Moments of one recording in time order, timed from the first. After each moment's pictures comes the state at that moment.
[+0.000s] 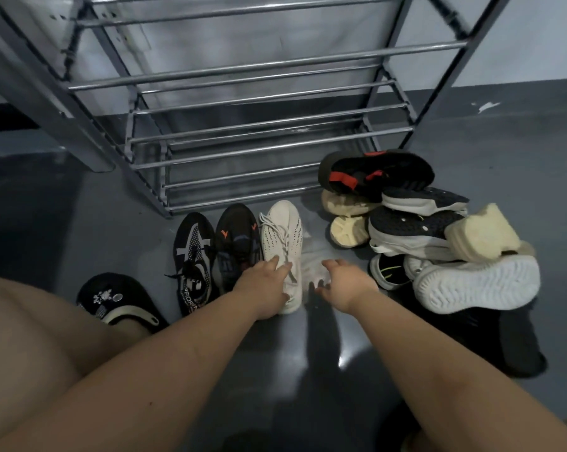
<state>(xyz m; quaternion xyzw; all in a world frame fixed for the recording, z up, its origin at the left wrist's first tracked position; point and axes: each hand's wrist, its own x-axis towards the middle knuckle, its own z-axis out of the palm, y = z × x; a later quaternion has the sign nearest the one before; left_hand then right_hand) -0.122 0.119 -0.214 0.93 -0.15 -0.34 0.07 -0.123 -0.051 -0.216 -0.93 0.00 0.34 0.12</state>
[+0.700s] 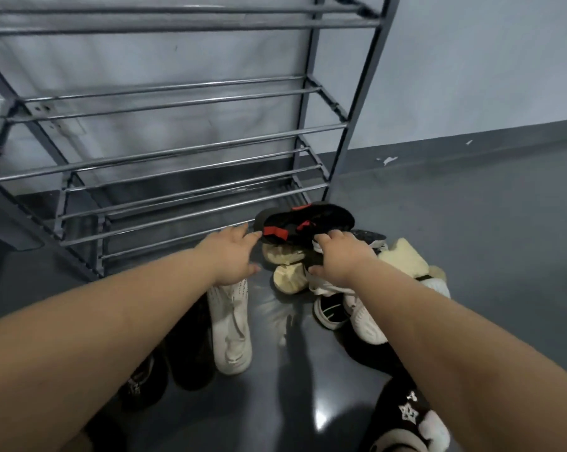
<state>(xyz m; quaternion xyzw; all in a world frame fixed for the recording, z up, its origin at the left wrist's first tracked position) -0.031 0.070 -0.097 0.94 -0.26 -0.23 -0.03 -0.074 -0.131 -0.096 -0.98 0.01 0.21 0.01</state>
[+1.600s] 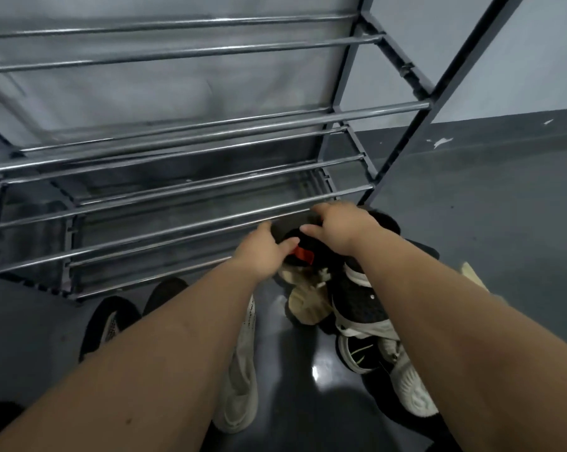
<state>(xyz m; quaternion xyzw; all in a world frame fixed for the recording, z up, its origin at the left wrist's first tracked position) 0.078 0.026 -0.200 0.89 0.03 -0.26 0.38 0.093 -0.126 -0.162 -0.97 -0.01 0.25 0.05</state>
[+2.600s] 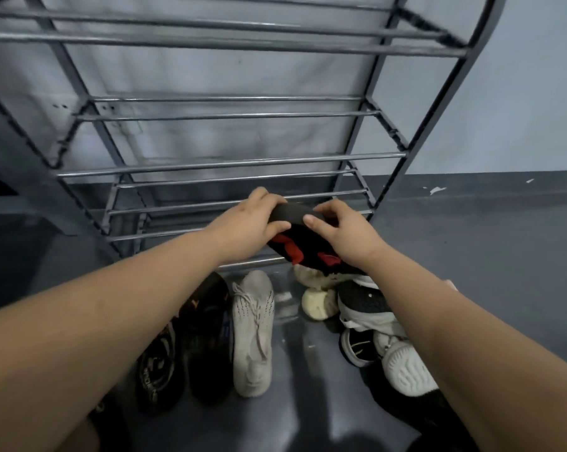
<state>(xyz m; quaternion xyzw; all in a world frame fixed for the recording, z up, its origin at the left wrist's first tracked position) 0.005 0.101 -0.057 0.95 -0.19 -0.07 0.23 -0.005 -0.084 -0.069 -0.91 0.00 0.06 0.41</state>
